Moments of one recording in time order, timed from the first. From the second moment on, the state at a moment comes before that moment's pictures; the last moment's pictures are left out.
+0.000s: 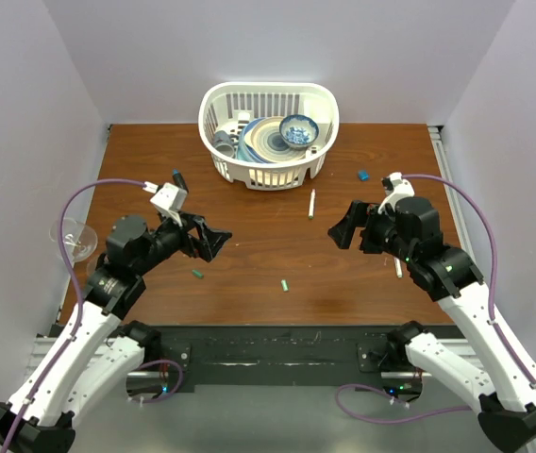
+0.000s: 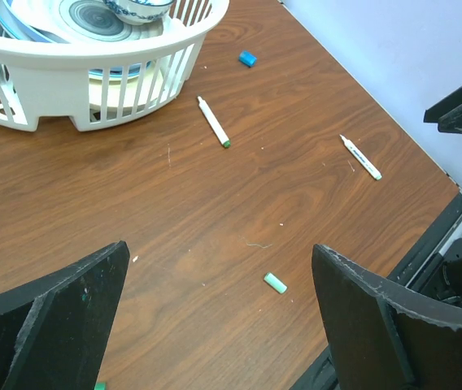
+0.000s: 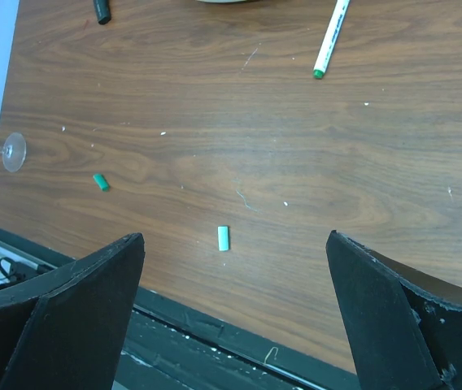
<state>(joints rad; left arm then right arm) -0.41 0.65 0.69 -0.23 0.31 -0.29 0.45 0.80 0.96 -0.68 -0.05 0.52</state>
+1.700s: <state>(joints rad) -0.41 0.58 0.69 -0.23 0.21 -0.29 0.47 2.00 1.40 -0.39 0.30 0.65</state>
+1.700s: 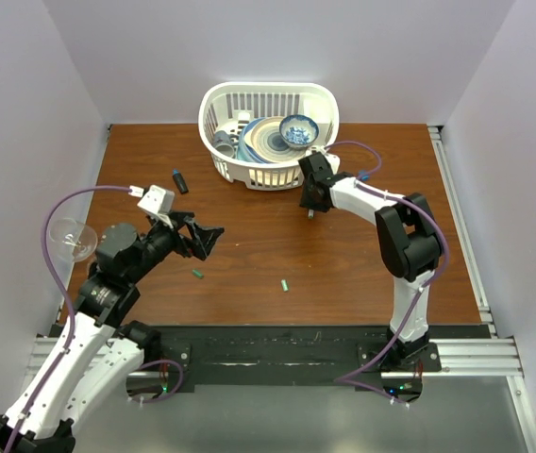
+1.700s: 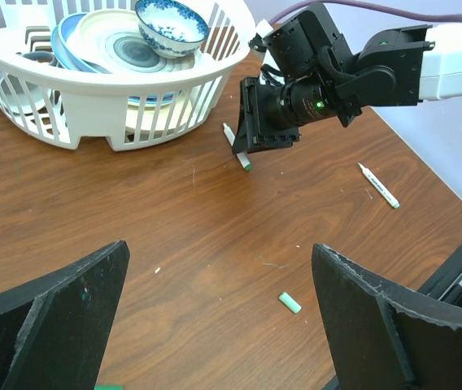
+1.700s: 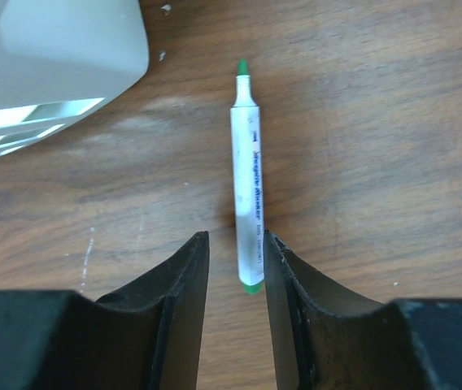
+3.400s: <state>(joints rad) -0.41 0.53 0.69 -0.23 0.21 -0.28 0.49 1.94 1.24 -0.28 0.38 0.64</state>
